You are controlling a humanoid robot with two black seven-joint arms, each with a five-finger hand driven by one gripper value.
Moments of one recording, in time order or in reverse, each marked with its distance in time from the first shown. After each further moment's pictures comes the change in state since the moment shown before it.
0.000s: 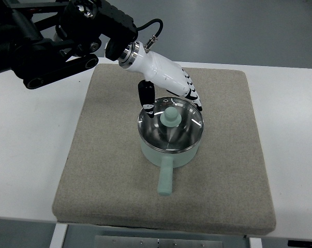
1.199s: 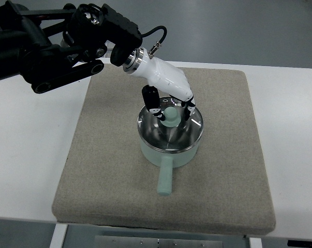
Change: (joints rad) left arm 0.022 -0.030 0.002 0.029 0.006 0.003 0.000; right arm 0.000 0.000 0.000 0.000 0.000 0.000 0.000
